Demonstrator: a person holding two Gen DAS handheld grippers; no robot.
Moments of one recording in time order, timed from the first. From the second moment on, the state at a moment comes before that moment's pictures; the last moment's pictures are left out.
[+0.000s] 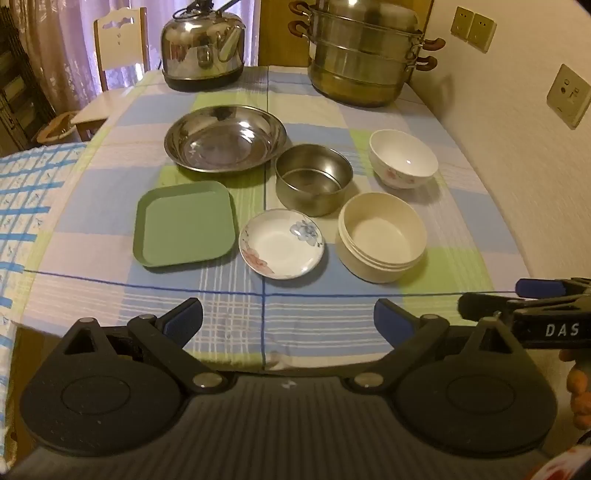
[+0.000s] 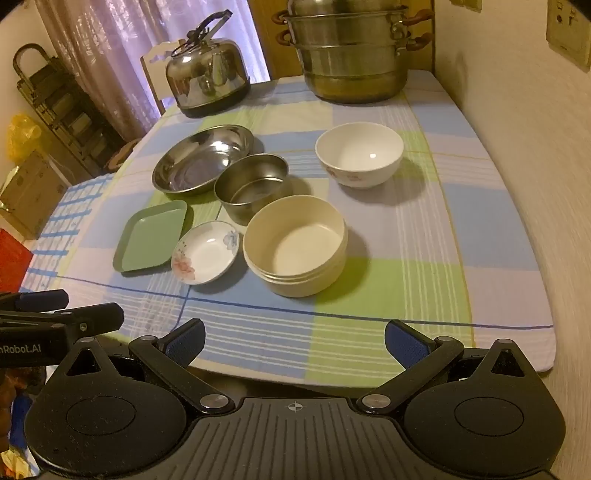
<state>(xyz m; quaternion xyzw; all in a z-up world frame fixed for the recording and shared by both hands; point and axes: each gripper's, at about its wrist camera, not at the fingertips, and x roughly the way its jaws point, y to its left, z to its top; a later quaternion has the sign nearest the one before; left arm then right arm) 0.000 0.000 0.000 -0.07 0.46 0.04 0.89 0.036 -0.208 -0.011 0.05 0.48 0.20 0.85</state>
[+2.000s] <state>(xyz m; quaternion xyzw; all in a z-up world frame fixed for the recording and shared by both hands) 0.127 0.215 -0.116 -0.10 0.51 0.08 0.85 0.181 0.033 -0.119 0.05 0.52 0.28 0.81</state>
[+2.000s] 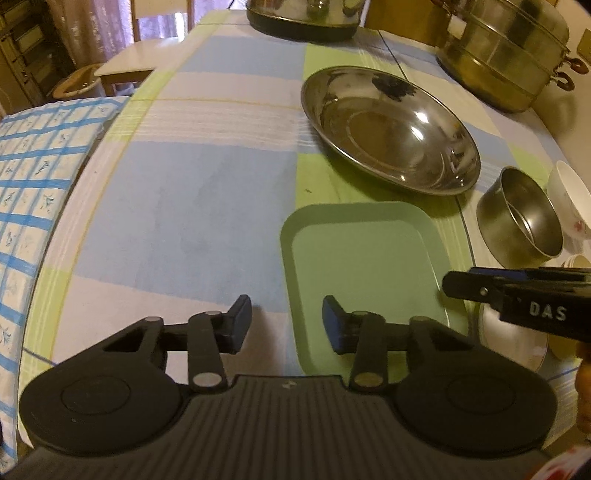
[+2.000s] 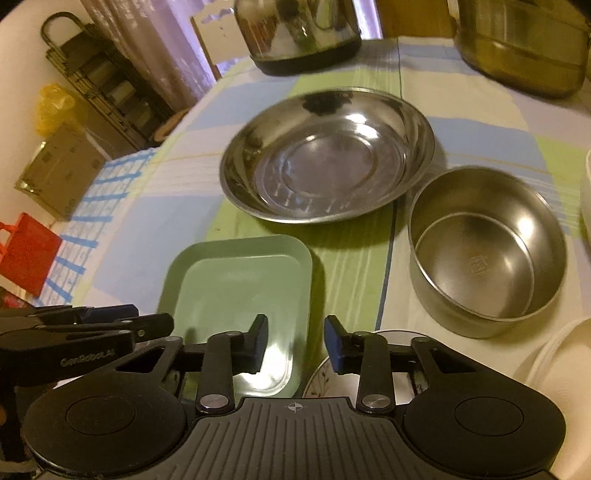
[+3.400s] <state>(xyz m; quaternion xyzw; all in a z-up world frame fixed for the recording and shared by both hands) 0.158 0.250 -0.064 -0.07 0.48 -0.01 0.88 0.170 0.048 -0.074 0.09 0.51 0.26 0.82</state>
